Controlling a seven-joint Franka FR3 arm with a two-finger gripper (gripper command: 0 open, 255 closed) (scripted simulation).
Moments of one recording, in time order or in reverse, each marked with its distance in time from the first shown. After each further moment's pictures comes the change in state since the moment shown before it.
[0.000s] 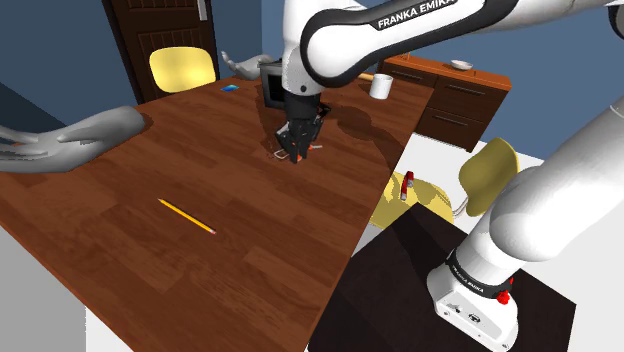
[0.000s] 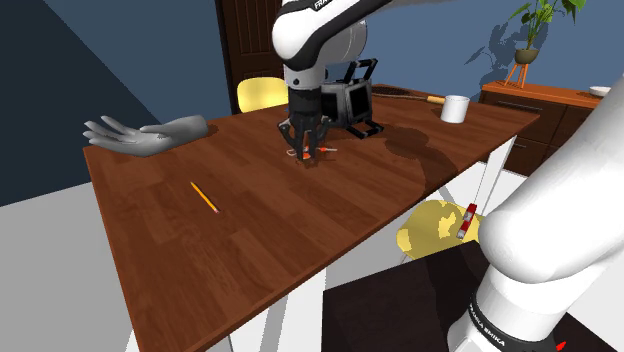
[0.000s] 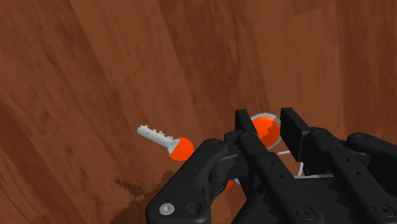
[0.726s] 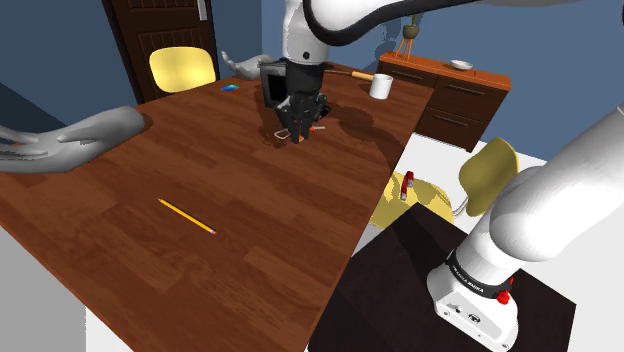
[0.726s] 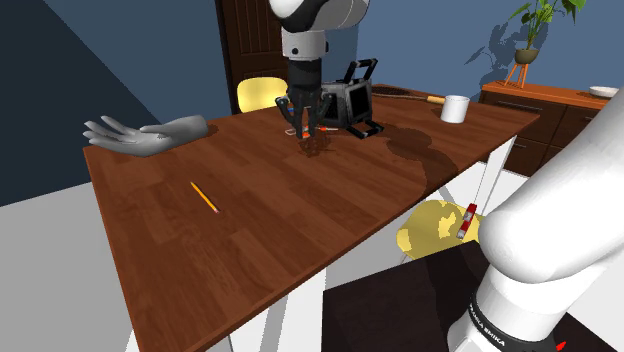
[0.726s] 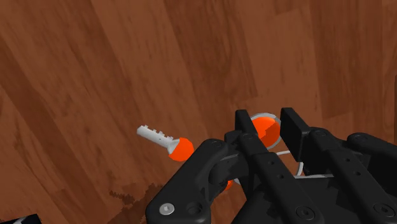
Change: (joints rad) arm -0.001 -0.038 -0.011 0.113 0.008 -0.149 -0.005
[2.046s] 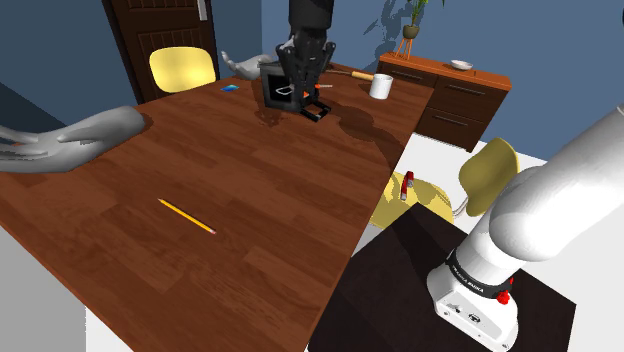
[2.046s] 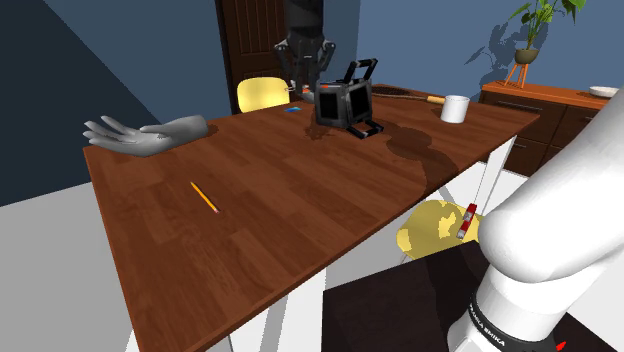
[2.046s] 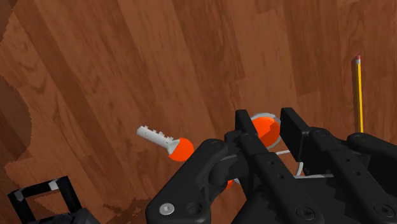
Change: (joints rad) arm -0.008 0.001 -0.014 0.272 -0.008 -0.271 0.002
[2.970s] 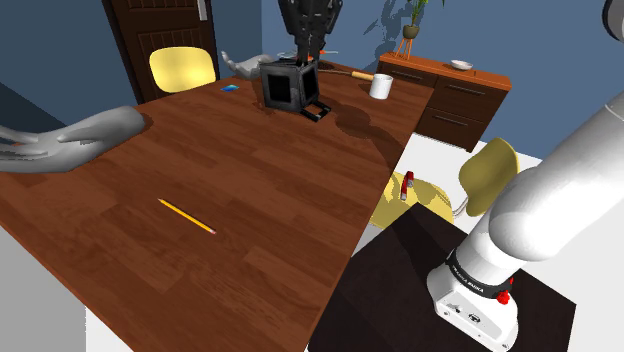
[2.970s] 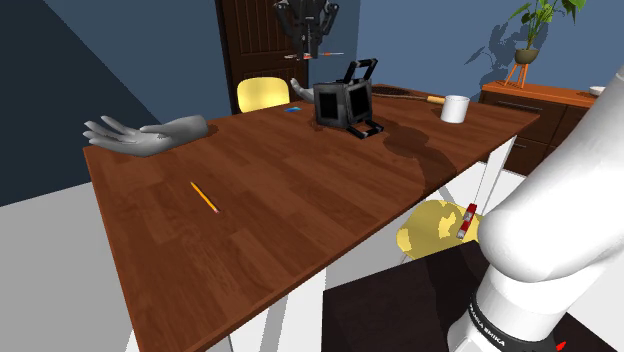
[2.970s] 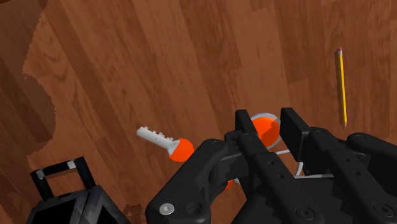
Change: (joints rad) arm -0.008 0.063 -0.001 0.244 -0.022 -0.185 0.007
